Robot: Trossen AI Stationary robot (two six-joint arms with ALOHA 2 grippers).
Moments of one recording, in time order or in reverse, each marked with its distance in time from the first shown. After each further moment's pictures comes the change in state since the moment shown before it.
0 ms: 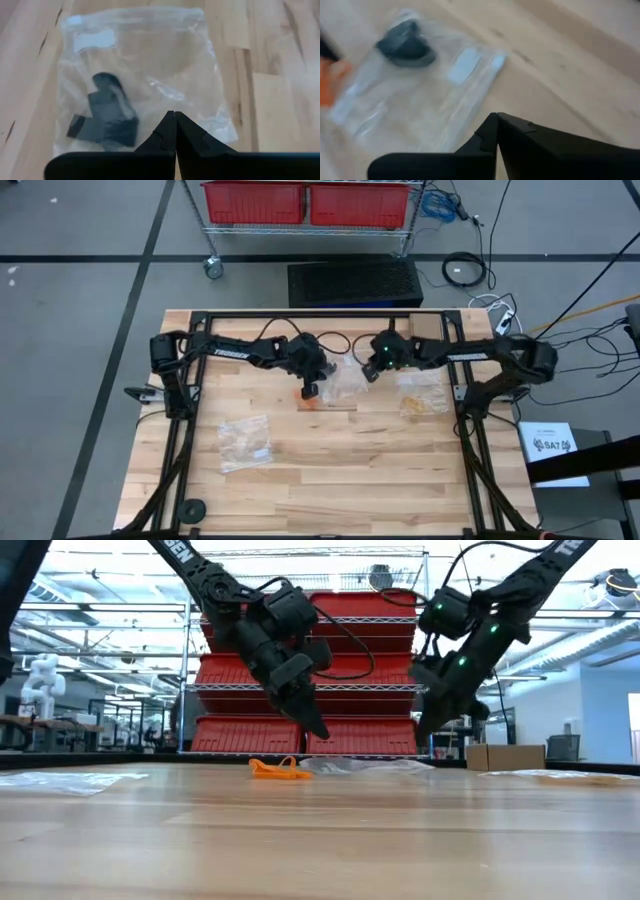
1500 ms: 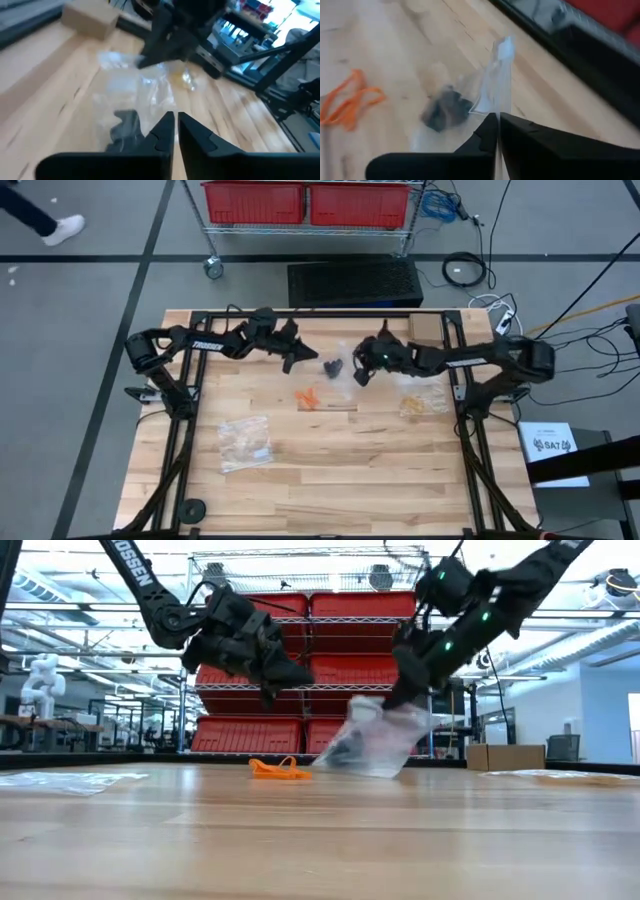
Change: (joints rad) left arm 0.270 -0.165 -0.334 0.685 0.492 -0.340; right arm 0.126 0.009 0.000 0.281 0.142 -0.267
